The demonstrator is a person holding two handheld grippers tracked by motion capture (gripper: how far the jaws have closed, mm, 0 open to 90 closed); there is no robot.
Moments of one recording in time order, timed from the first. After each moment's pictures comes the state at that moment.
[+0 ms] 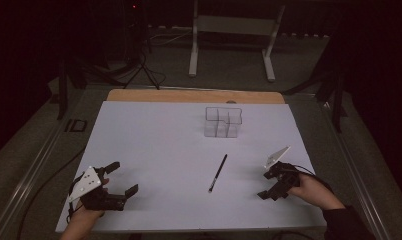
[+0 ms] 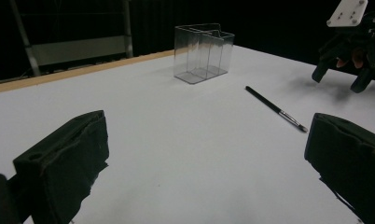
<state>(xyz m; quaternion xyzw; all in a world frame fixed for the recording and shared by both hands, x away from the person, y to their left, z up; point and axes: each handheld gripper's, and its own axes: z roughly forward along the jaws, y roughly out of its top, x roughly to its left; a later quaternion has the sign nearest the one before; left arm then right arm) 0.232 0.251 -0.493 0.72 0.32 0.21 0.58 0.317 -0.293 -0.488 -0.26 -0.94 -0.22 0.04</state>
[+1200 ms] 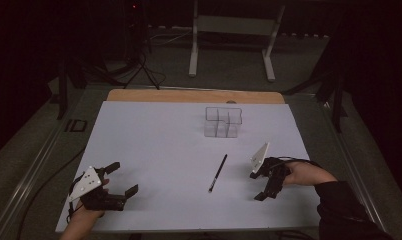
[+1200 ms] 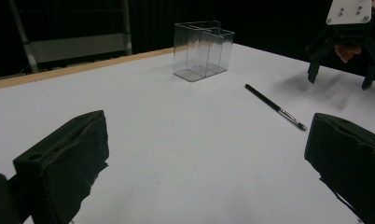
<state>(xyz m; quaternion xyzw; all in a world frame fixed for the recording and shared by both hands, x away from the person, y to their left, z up) 0.232 0.251 -0.494 0.72 0.32 0.20 0.58 0.341 -0.254 -0.479 -0.03 -0.98 -0.18 0.11</state>
